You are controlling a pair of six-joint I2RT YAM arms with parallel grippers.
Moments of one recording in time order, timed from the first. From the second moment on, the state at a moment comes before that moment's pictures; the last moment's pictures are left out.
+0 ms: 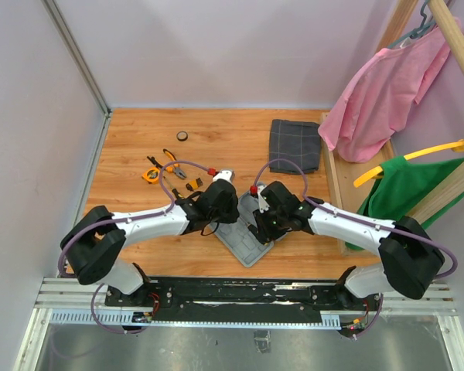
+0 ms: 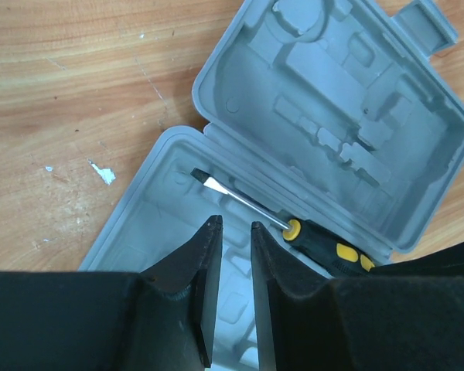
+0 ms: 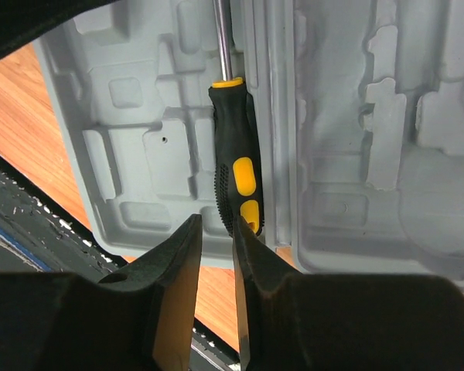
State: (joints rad) left arm -0.87 1.47 0.77 -0.06 -0.21 -0.66; right arm 0.81 1.38 0.77 -0.43 -0.18 0.28
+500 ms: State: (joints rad) left arm -0.87 1.54 0.79 -0.06 -0.25 -0.76; right arm 0.81 1.39 0.77 -0.42 -0.18 0.28
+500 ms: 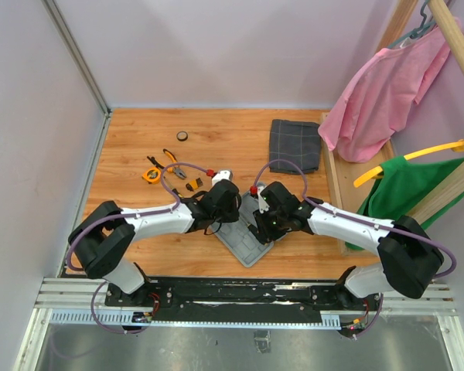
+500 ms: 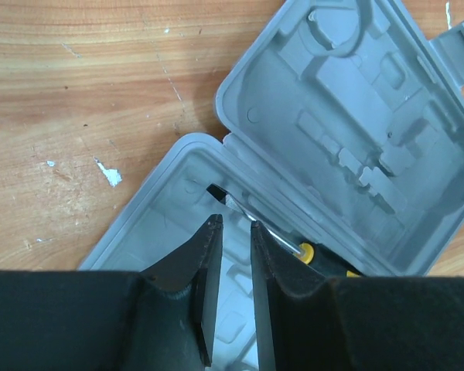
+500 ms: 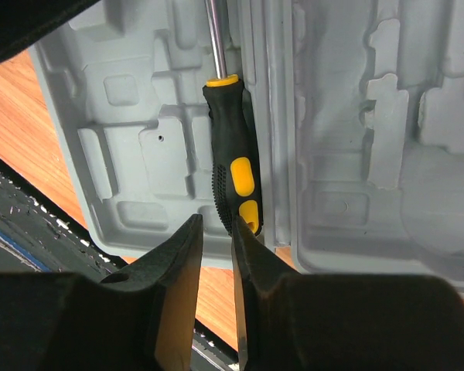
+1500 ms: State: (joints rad) left arm -0.87 1.67 0.88 -0.06 -0.35 -0.82; right arm 0.82 1.40 0.78 -0.43 -0.18 0.28
